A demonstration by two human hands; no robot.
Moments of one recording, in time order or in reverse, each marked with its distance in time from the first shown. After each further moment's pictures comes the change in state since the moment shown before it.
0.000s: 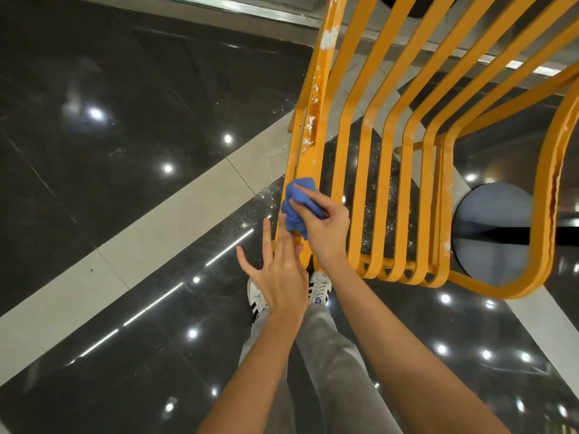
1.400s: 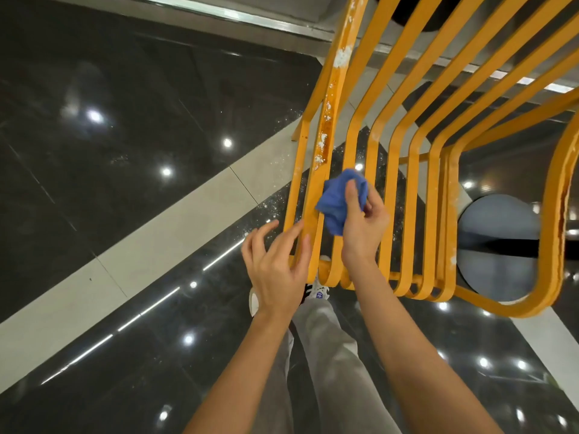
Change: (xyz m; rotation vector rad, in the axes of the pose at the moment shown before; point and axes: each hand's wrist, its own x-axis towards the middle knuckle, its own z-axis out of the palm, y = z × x) left_hand 0.048 -0.005 -0.036 -0.382 0.256 0.128; right_hand 0.030 -0.018 -0.009 0.170 0.252 -0.020
